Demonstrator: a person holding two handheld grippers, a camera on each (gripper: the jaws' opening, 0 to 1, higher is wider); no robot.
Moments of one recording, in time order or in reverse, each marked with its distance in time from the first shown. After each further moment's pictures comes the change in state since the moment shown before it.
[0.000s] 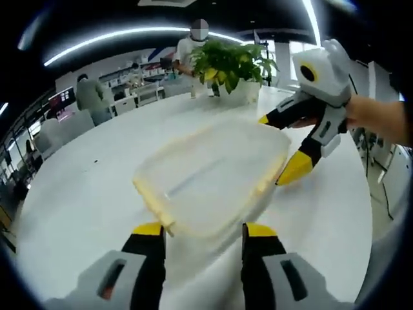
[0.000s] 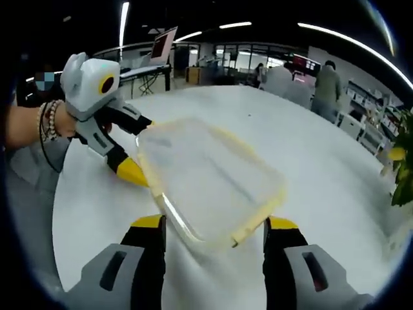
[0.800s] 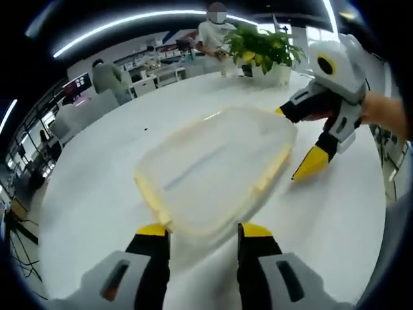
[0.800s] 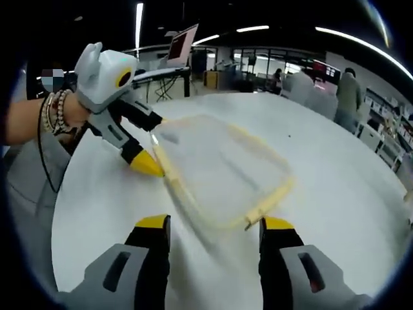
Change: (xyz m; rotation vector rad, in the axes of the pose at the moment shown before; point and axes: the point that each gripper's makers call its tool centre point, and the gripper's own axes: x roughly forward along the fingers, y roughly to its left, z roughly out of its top) left arm -0.046 0.120 -0.051 -0.007 0.150 0.129; right arm 0.092 0.059 0.071 -0.042 -0.038 0.112
